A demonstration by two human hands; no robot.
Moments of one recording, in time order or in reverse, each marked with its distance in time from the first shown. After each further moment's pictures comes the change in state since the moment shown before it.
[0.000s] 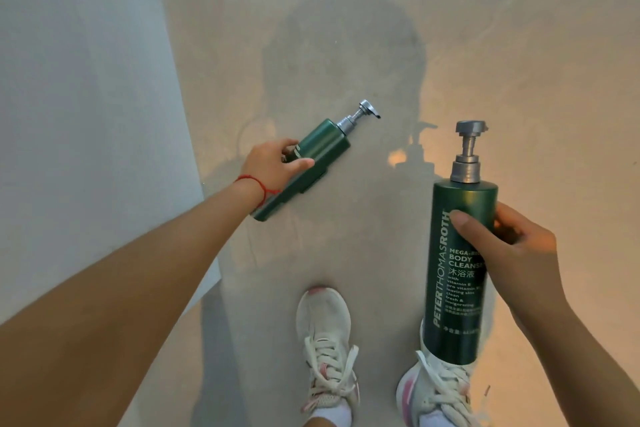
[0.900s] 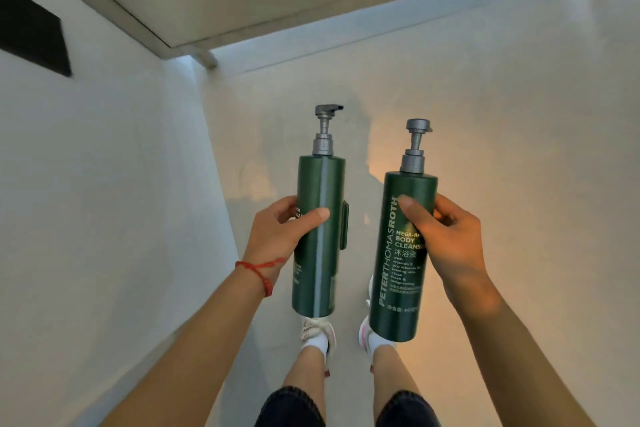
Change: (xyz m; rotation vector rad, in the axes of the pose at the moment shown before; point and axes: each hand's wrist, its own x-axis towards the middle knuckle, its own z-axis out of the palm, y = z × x) left_hand -0.267 0.217 -0.157 -0.824 -0.067 -0.145; right_hand -0.161 -0.220 -0.059 0.214 0.068 -0.072
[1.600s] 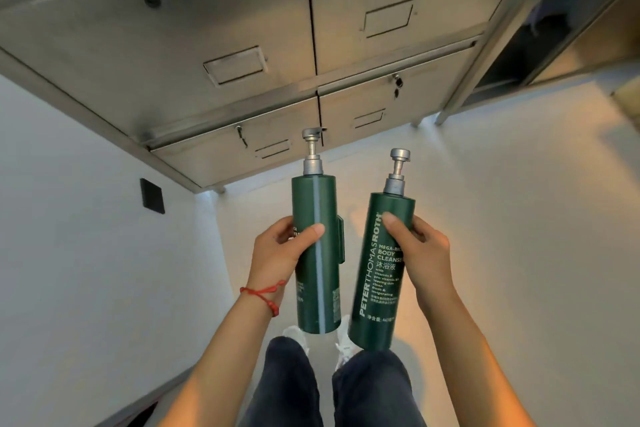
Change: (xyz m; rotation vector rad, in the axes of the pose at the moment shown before) left_hand -0.266 0.246 0.065 -0.085 -0.046 0.292; right_hand -0.190 -0.270 -0.111 0.177 0.077 -0.173
